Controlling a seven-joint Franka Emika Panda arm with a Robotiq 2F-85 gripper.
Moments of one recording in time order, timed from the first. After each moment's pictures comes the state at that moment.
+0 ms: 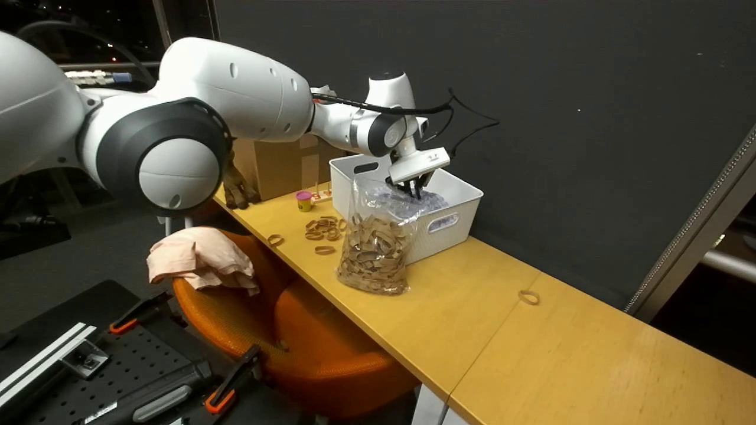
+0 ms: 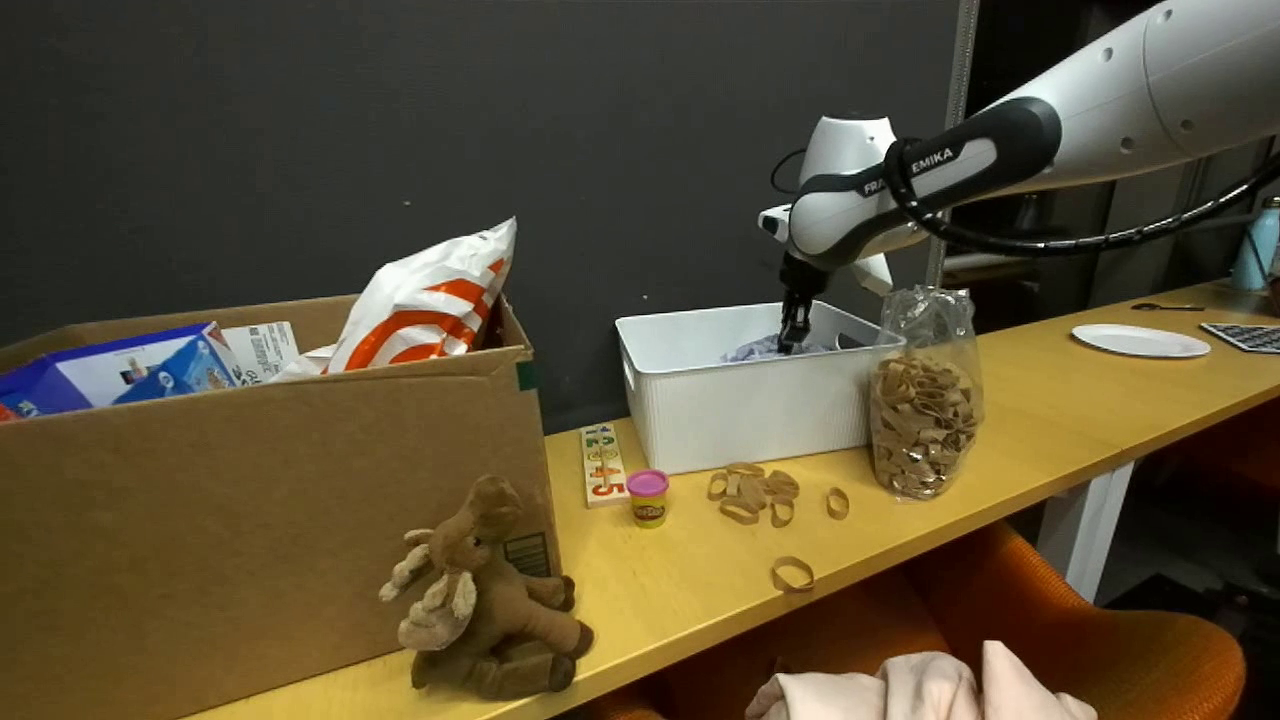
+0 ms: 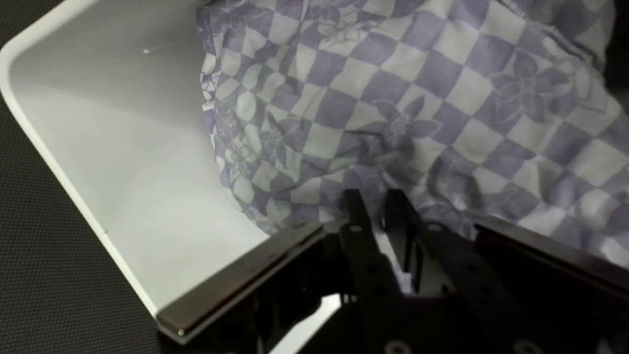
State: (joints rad) arm -0.15 1.26 -0.05 -0.66 -0.07 2.34 -0.89
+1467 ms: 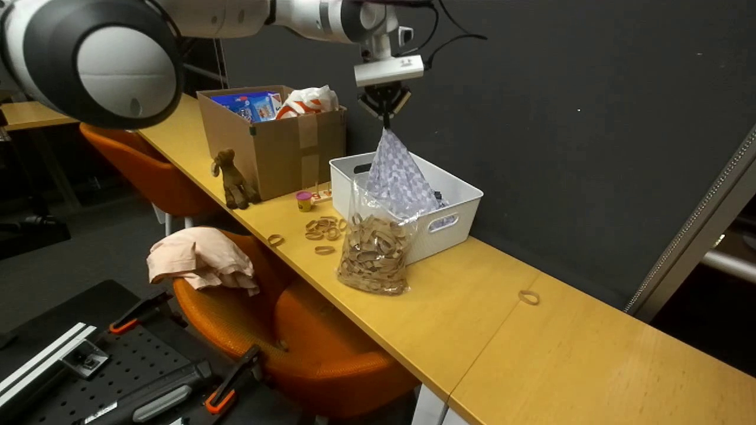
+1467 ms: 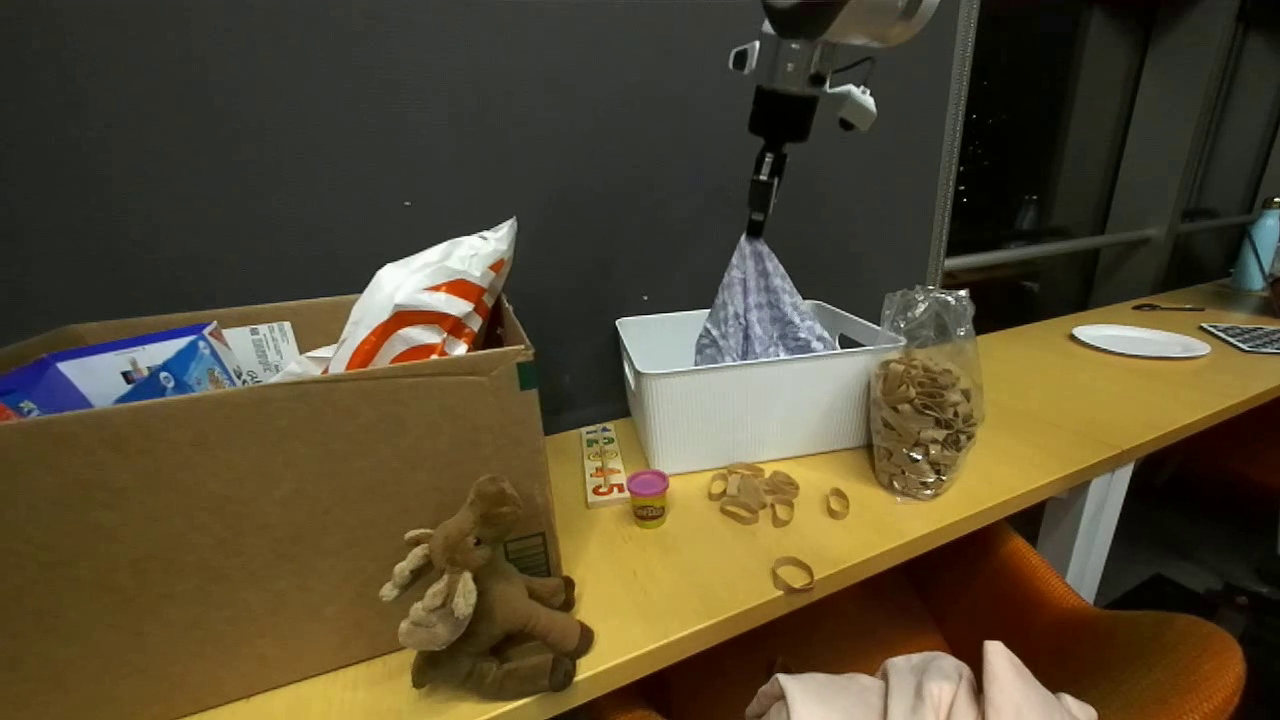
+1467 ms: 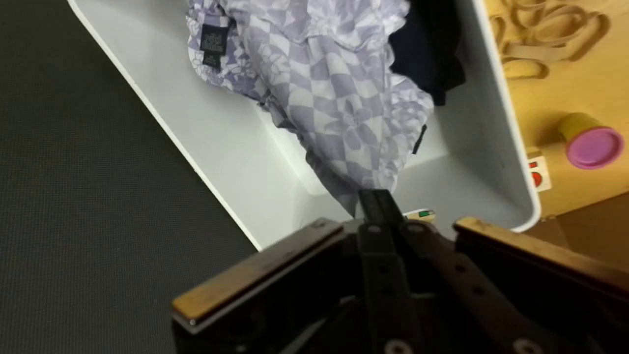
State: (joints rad) arm -0.06 0.99 -0.04 -0.62 0.02 1.94 -0.71
